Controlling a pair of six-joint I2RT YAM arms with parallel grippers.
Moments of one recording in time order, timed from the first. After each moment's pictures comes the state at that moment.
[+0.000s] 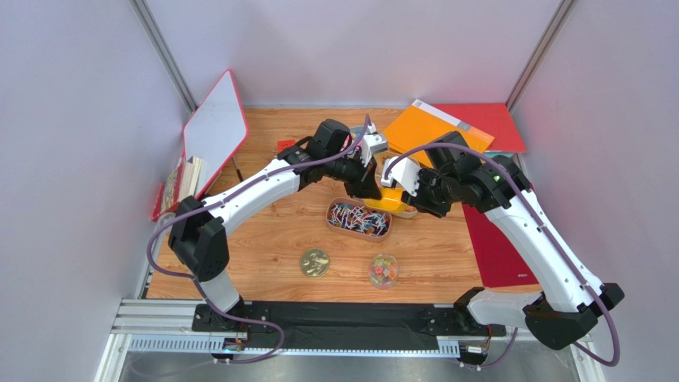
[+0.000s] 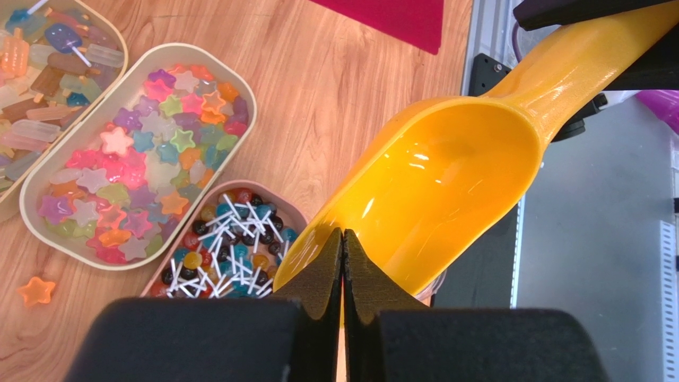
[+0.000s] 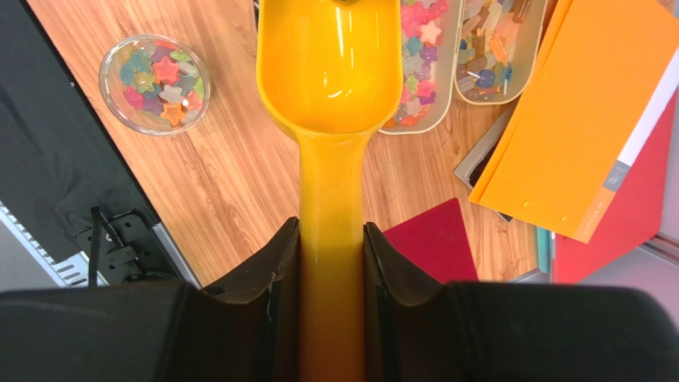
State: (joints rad) left arm -0.73 1.70 1.47 -0.42 0.74 0.03; right arm 0.62 1.23 1.56 -1.34 -0.10 -0.69
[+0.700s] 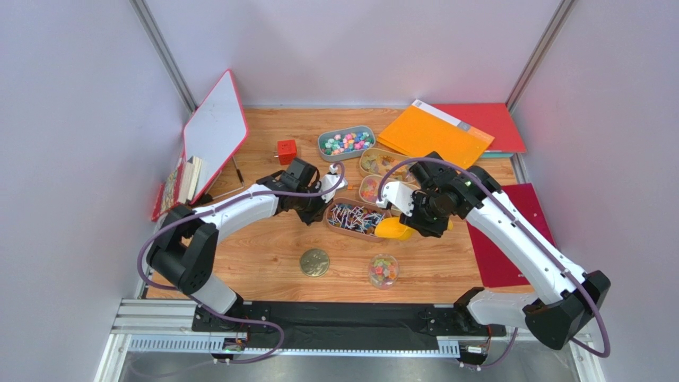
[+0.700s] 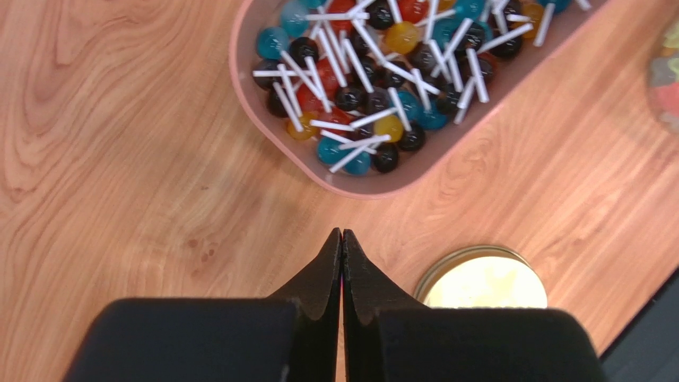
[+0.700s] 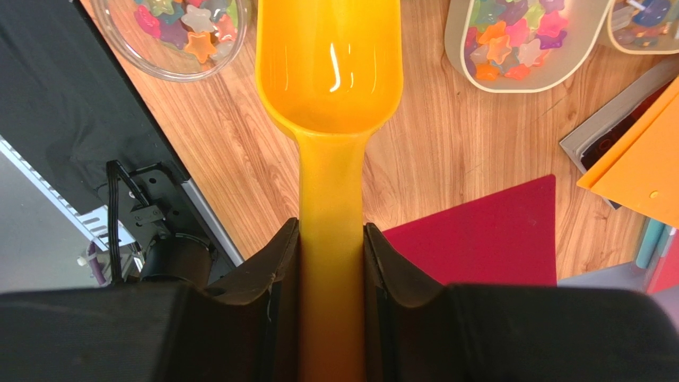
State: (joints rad) left arm -0.59 1.55 0.99 -0.44 0.33 0.35; right arm 0.62 1.22 1.30 -1.33 -0.09 -0.68
